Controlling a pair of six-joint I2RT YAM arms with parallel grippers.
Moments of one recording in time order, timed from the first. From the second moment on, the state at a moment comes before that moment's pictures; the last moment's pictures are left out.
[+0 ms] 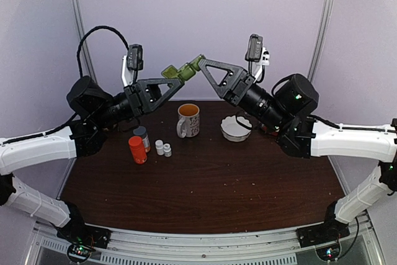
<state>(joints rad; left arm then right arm) -0.85 1.24 0.94 0.76 0.56 -0.77 1.02 1.42 1.11 0.86 -0.16 0.68</state>
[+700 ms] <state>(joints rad) -0.85 1.24 0.92 0.81 0.55 -0.78 1.03 1.45 1.11 0.94 -0.18 0.71</state>
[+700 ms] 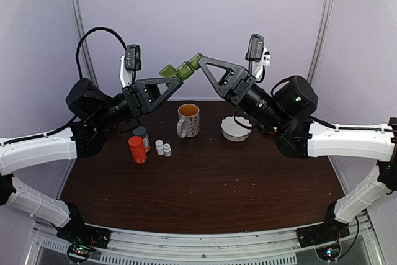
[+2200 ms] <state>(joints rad) -0.85 1.24 0.91 0.85 0.55 -0.79 1.03 1.47 1.12 0.93 -0.20 0.71</state>
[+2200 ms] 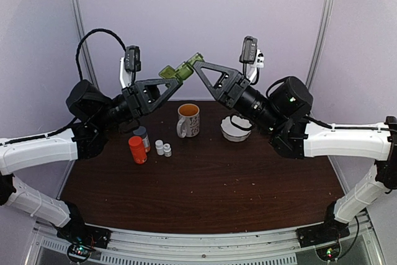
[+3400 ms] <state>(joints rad) -0.85 1.24 0.89 0.86 0.56 -0.80 1.03 1.48 1.12 0.94 -0.20 0.70</state>
